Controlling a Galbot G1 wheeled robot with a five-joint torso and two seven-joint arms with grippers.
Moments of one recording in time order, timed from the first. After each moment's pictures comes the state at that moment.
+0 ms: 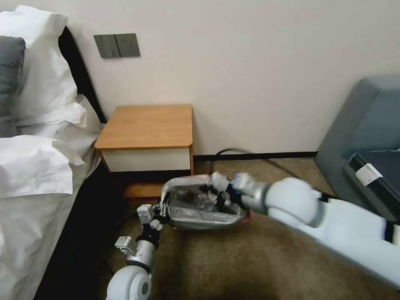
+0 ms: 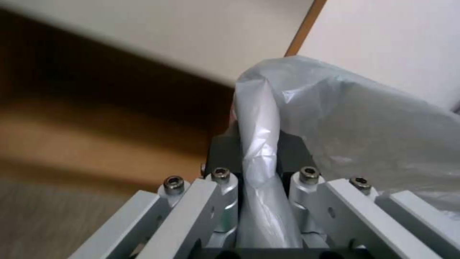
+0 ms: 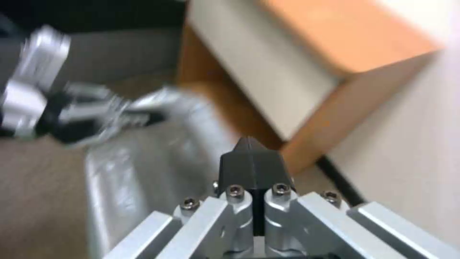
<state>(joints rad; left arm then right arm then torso) 1.56 -1.42 -0.41 -1.93 -0.50 0.01 0.02 -0.63 0.65 -0.21 2.25 0.57 -0.69 -0.14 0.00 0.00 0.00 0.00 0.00</state>
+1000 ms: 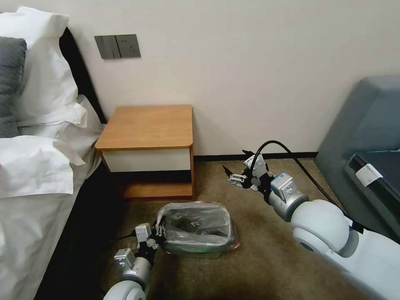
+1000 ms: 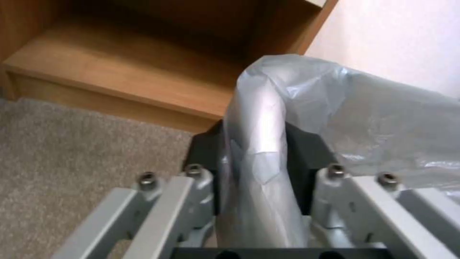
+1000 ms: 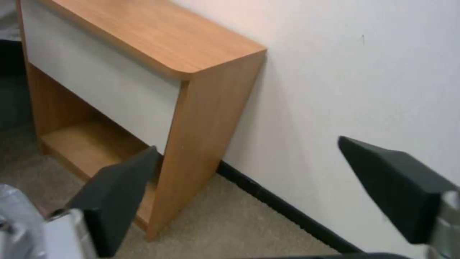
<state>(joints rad) 1.61 -1.38 -0.42 -1.91 -0.51 0.13 -0.04 -0.91 0.67 -0.07 2.25 0.53 -0.51 0.28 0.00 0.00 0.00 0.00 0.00</state>
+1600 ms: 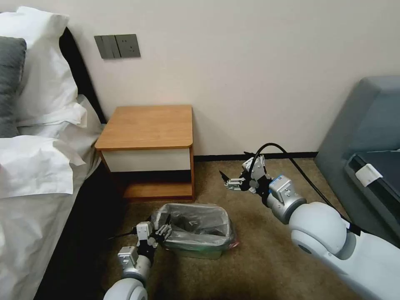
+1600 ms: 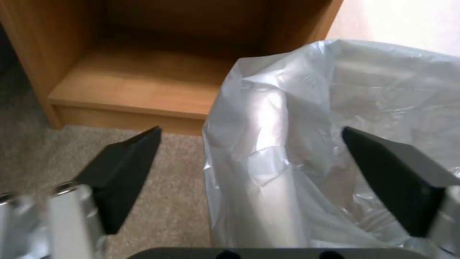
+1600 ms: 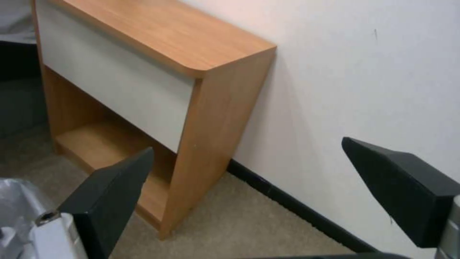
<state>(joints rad) 1.61 -1.39 -0.41 -1.93 -0.33 0.13 -0.09 -0.93 0.69 -0.07 2.26 0.53 -0.50 0.28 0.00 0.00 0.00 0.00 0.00</state>
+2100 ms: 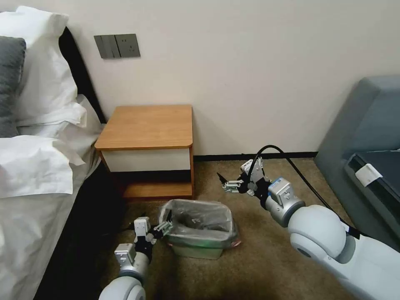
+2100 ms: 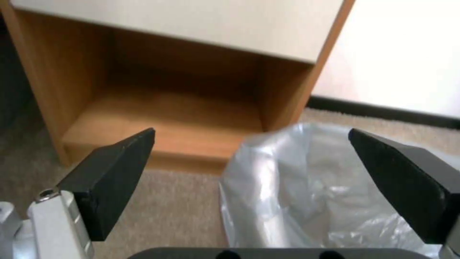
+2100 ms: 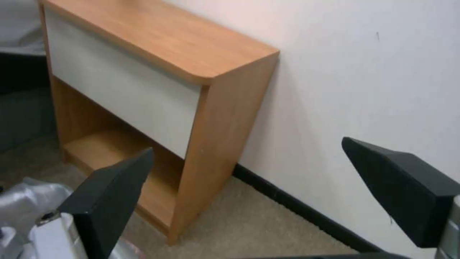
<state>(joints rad) 1.63 -1.39 -0.44 -2.06 -0.35 0.14 -0.12 -0.96 0.71 -0.06 2.27 0.52 -0.48 0.29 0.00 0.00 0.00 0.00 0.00</state>
